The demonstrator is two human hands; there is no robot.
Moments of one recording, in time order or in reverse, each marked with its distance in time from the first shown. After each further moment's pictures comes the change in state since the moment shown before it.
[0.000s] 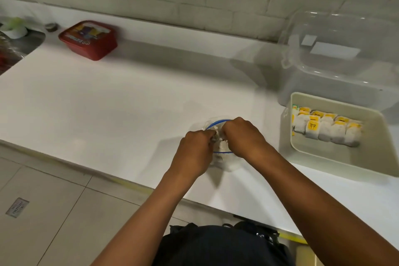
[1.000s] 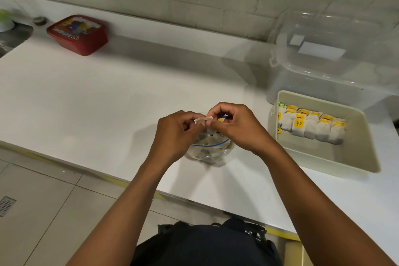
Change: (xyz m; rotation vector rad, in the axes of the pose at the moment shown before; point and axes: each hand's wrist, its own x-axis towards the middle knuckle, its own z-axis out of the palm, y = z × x) left_hand -0.004 0.013 -0.034 -0.524 0.201 -0.034; right_hand -0.030 0.025 -0.024 1.089 0.212 -0.145
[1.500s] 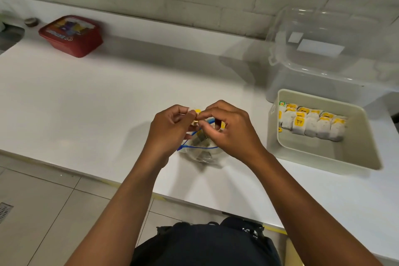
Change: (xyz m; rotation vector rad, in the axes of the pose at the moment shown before) left_hand 0.012 0.007 -0.011 -0.406 -0.030 -0.315; right_hand 0.004 0.012 0.027 -0.294 0.275 -0.431
